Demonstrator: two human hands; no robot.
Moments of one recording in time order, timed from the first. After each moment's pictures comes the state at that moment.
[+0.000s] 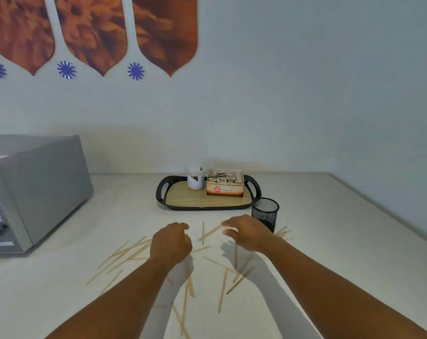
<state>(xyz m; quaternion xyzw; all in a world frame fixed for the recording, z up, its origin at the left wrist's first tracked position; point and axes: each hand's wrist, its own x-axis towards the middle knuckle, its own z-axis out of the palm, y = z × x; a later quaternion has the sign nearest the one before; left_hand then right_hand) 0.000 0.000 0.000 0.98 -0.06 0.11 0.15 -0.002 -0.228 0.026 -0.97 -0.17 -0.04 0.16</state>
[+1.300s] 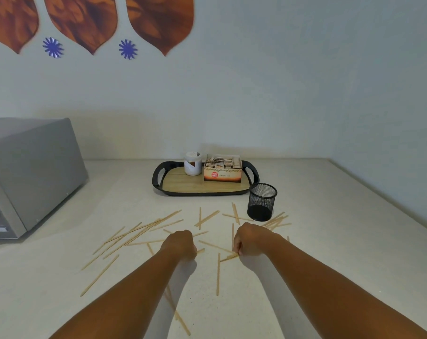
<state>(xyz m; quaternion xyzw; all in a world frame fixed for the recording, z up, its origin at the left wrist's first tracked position) 0.010 -0.024 -0.037 0.99 -0.04 -0.12 0.12 -0.006 -0.242 -0.010 -0.98 -0.14 0.15 0.07</state>
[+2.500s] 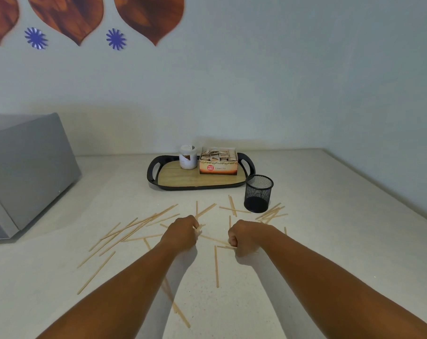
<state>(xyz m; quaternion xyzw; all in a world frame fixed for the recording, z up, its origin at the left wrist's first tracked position) 0.015 -0.028 -0.036 0.97 -0.10 -0.05 0.22 -0.016 -0.238 -0.017 -0.97 -0.13 0.19 0.01</state>
